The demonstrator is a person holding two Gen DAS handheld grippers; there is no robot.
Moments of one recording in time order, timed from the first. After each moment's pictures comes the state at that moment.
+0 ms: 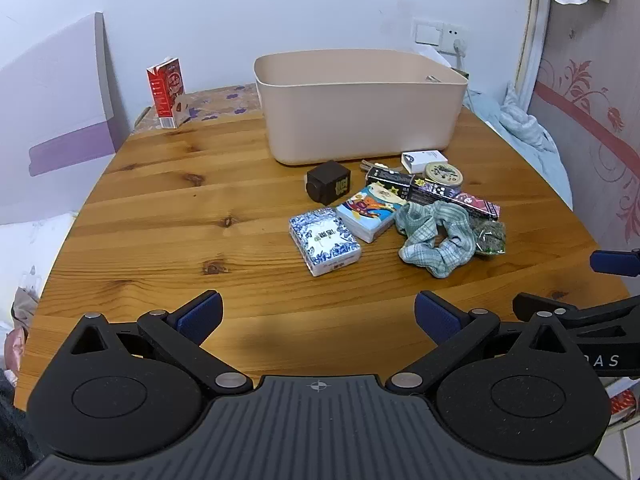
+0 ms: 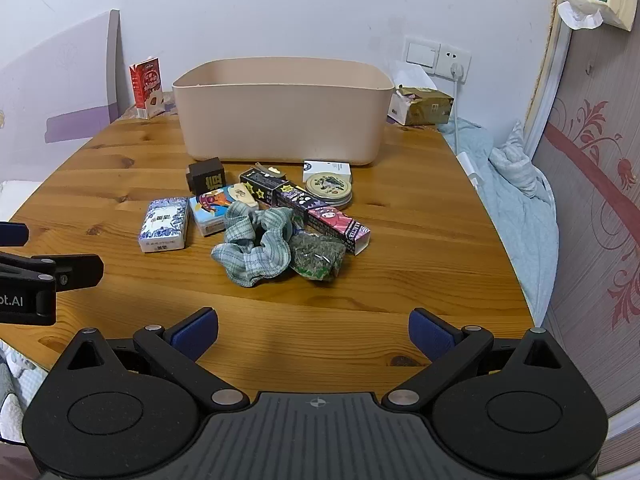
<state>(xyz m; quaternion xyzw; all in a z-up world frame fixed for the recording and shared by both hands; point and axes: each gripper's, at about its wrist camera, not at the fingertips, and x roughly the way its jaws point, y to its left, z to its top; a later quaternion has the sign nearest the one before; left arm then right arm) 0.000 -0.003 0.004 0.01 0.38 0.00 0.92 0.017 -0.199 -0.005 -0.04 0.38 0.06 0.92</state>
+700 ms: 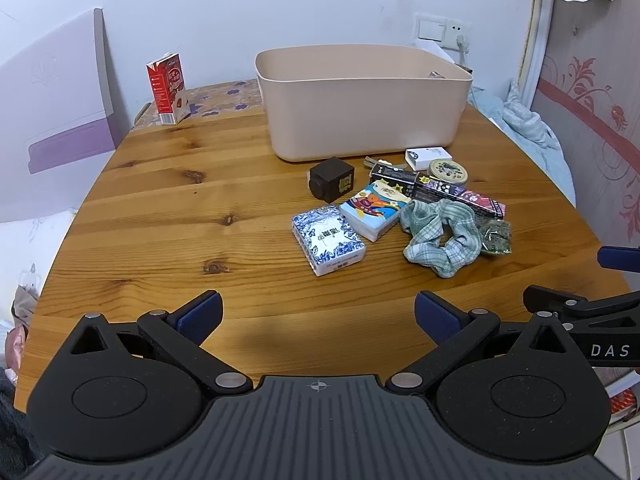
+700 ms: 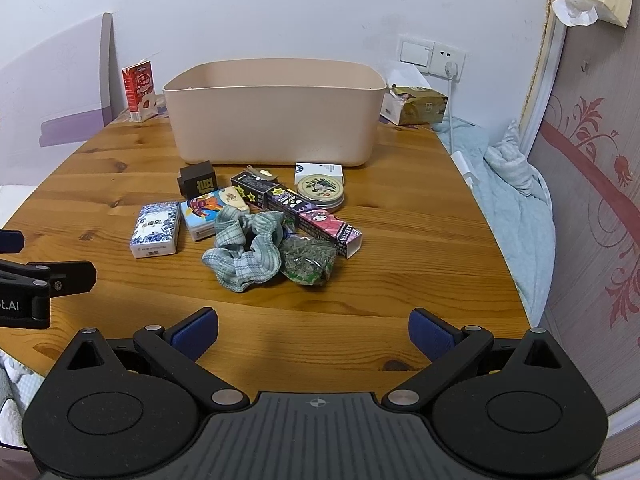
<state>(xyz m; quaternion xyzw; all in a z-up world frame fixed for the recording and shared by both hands) 0.004 -0.001 0.001 0.01 0.38 0.00 0.92 0.022 -0.203 -0.004 -0.04 0.38 0.05 0.92</state>
